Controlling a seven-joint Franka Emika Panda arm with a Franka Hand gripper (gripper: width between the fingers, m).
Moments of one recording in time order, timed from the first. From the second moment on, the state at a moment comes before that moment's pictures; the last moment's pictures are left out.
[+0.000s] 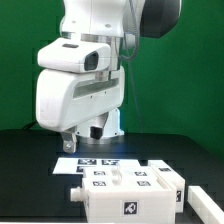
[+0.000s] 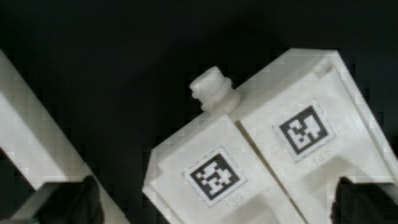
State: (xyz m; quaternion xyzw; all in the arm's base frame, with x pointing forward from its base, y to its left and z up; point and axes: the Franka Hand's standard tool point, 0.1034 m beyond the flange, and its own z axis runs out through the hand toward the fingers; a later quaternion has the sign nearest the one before) arm 0.576 -0.057 0.117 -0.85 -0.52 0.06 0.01
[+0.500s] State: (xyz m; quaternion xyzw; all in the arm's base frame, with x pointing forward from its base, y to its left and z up) arm 0.579 -0.073 0.115 -0.70 -0.71 0.05 -0.01
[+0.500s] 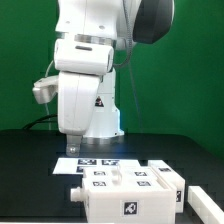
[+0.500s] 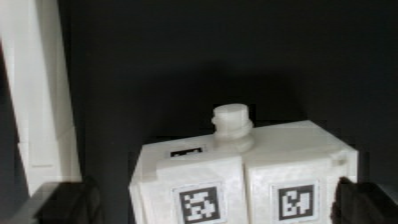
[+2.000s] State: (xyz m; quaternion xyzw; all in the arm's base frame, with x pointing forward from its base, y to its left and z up) arm 0.563 -0.065 0.065 -0.70 -0.71 0.08 0.00
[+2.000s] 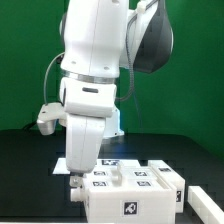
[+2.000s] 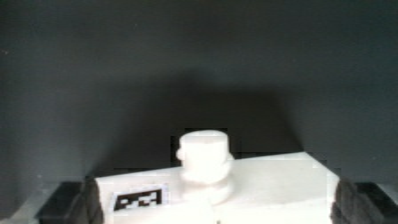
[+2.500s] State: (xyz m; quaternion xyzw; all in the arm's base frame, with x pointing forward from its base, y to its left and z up) arm 0.568 -0.055 0.067 -0.72 -0.69 0.07 0.00
